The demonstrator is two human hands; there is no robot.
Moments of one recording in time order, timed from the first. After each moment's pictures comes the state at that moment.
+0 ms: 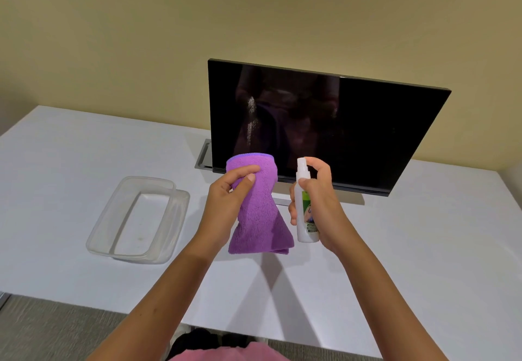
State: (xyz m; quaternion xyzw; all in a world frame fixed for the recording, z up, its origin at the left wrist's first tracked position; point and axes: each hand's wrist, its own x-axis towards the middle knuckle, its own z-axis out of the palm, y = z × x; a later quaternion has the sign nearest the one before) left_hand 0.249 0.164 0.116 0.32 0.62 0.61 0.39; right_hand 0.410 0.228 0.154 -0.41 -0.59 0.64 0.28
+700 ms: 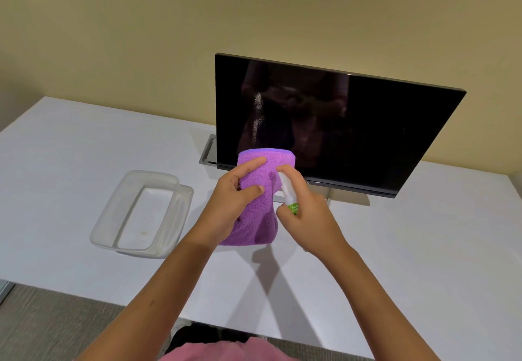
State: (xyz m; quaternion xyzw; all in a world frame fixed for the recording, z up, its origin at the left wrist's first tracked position) left_hand 0.238 0.169 0.115 0.34 0.56 0.59 0.48; right_hand 0.400 0.213 0.140 -0.40 -0.81 0.38 0.20
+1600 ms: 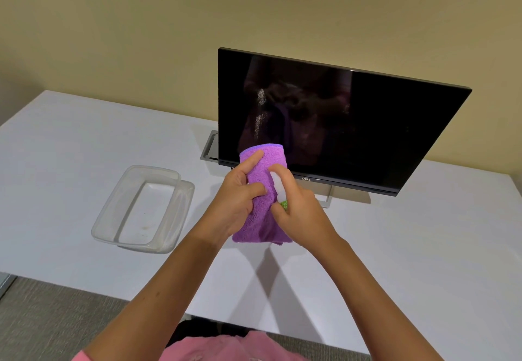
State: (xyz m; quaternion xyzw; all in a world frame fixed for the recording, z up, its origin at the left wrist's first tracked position) left_hand 0.246 0.176 0.118 0.23 0.51 0.61 0.55; right_hand 0.385 0.218 0.125 -0.38 -0.85 0.32 0.17
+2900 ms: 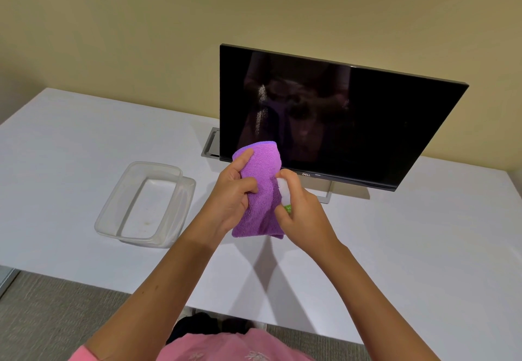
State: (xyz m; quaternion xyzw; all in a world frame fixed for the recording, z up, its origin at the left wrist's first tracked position) left_hand 0.246 0.165 0.125 0.16 0.51 0.65 0.54; right_hand 0.395 0.203 0.114 -0.39 -0.84 0.32 0.19
